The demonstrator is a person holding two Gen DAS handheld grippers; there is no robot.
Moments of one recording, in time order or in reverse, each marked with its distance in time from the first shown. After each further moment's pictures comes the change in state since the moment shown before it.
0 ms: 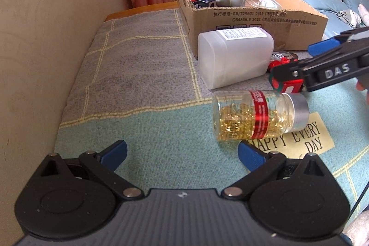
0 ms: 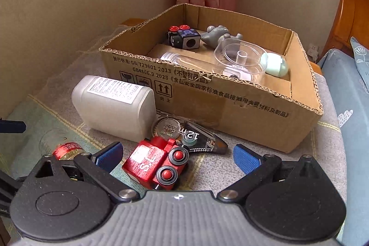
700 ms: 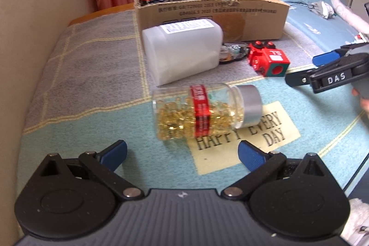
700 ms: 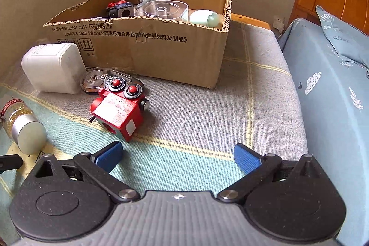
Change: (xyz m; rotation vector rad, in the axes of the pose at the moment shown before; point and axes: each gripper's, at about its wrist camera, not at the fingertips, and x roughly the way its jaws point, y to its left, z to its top) left arm 0.003 -0.032 -0.005 0.064 -0.003 -0.153; right arm -0.019 -0.070 -0.063 0.117 0.043 -0.113
